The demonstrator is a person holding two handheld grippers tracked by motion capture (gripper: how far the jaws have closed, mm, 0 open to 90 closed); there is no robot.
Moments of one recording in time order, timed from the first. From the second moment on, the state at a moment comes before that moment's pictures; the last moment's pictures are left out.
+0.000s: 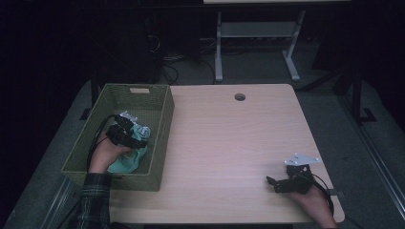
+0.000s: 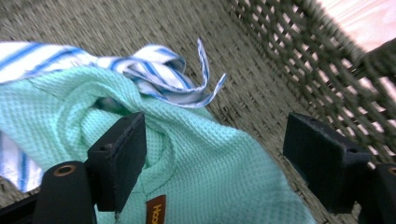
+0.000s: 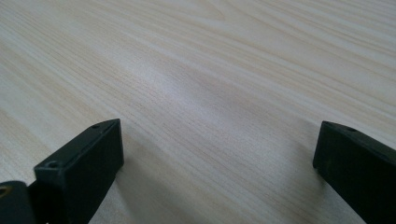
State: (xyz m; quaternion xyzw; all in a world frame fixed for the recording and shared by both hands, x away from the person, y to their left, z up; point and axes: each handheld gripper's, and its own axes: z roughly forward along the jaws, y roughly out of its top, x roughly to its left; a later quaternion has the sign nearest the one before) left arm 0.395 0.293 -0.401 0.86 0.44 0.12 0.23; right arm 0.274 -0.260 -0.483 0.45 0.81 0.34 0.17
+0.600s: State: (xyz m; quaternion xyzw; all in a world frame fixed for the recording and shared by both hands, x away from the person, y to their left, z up) left arm 0.399 0.302 -0.413 0.86 0.46 0.08 0.20; right arm 0.274 -0.260 -0.483 0.45 0.81 0.34 0.17
